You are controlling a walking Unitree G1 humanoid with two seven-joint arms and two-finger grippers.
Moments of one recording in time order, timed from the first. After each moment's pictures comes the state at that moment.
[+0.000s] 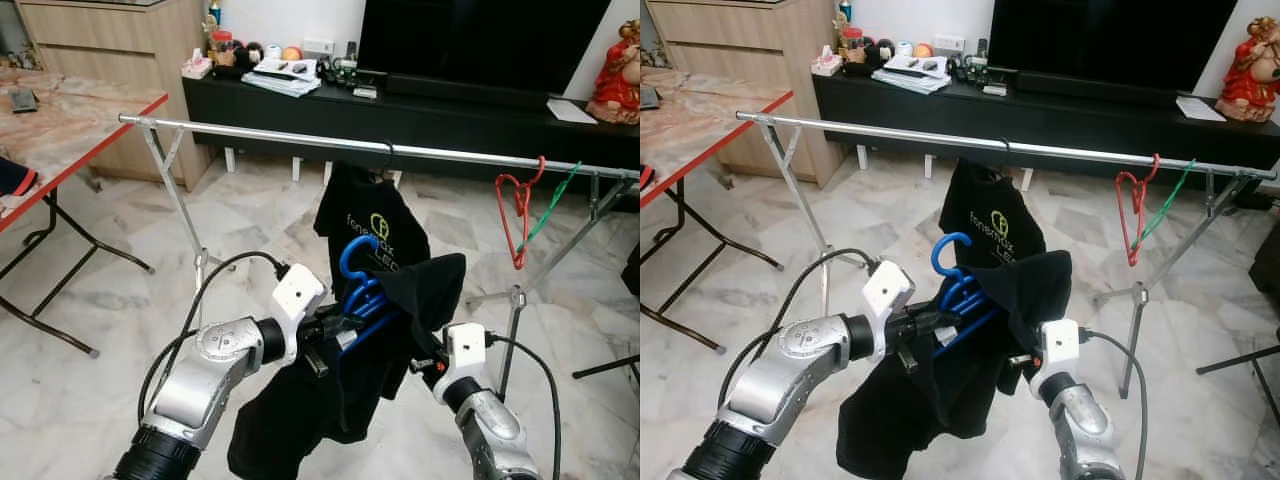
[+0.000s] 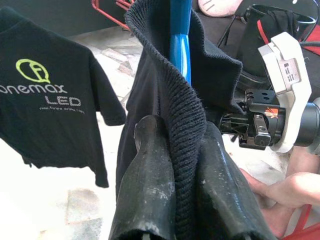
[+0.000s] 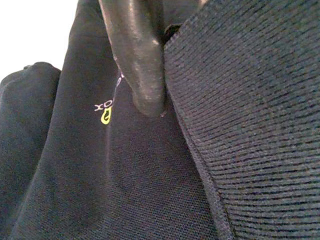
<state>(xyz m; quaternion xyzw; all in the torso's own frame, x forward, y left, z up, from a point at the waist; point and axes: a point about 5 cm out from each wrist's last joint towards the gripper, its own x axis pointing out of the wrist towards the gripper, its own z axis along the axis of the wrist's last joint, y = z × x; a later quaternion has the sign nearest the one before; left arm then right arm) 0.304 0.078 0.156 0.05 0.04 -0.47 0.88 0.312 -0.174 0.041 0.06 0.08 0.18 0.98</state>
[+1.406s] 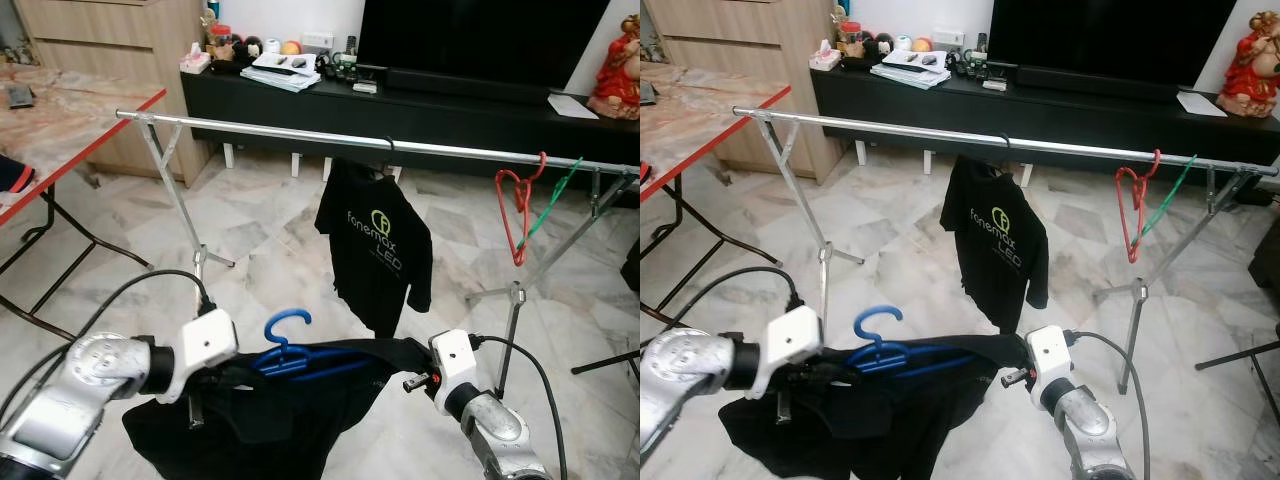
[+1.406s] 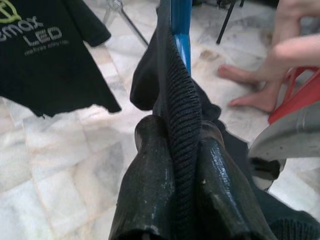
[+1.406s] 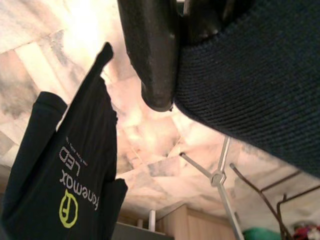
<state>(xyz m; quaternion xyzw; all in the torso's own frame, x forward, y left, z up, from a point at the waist) 0.264 0.191 0.158 0.23 0.13 -0.54 0.80 0.307 -0.179 0.032 -0.06 0.13 0.23 0.96</state>
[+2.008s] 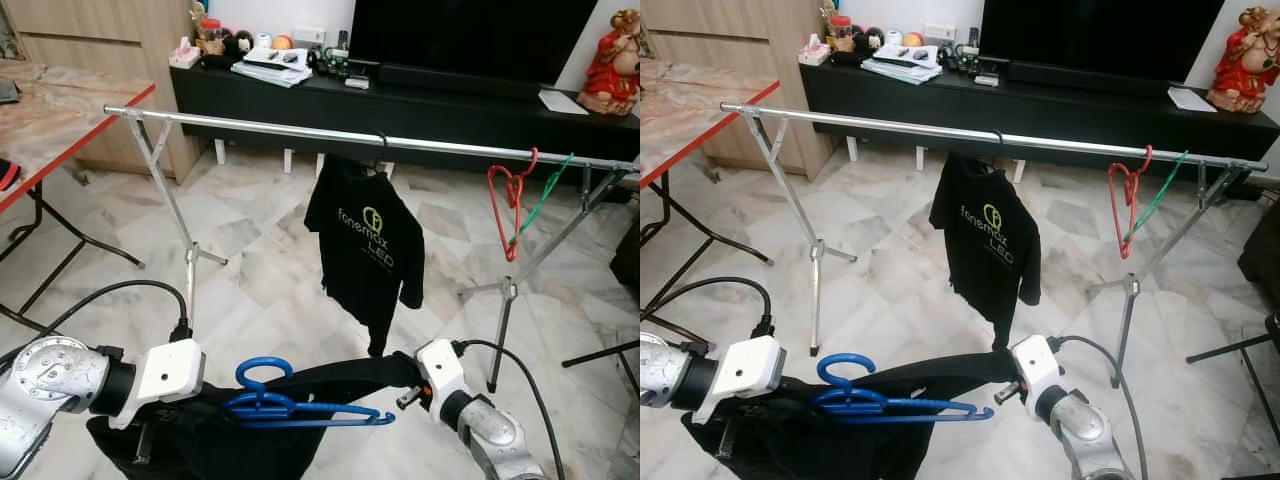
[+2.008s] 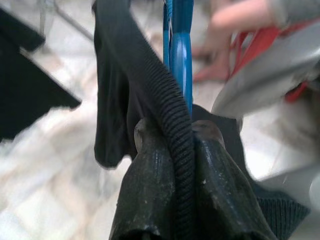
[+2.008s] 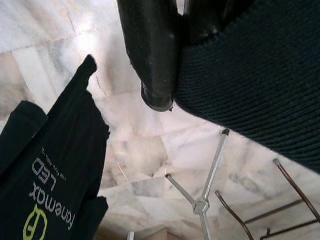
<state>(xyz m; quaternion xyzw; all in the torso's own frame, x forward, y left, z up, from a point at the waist) 0.233 0.199 0.164 0.28 0.13 -0.64 0.70 0.299 -0.176 0.023 -0.10 0.16 0.27 0.94</state>
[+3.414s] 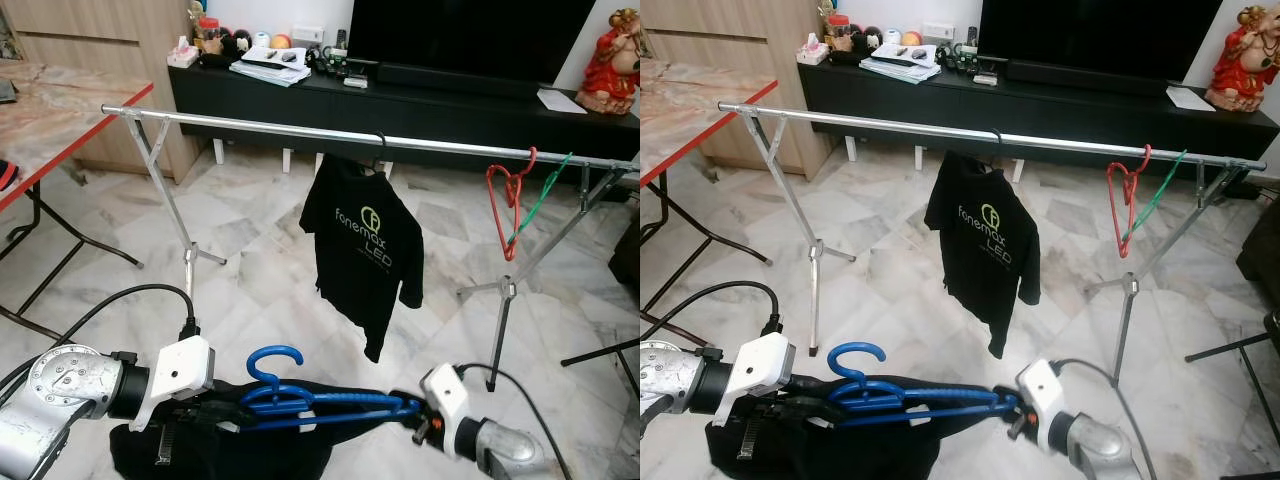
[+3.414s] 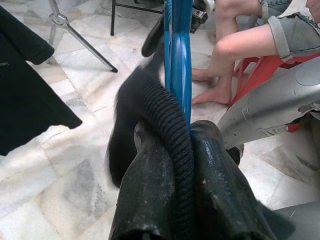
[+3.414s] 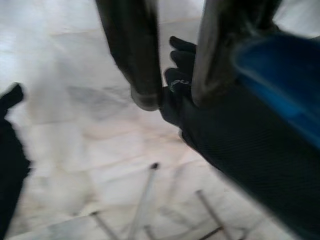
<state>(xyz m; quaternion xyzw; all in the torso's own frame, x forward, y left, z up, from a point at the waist) 0.237 0.195 0.151 0.24 0.12 -0.63 0.73 0.268 -0.181 0.004 -0.03 0.25 0.43 0.87</state>
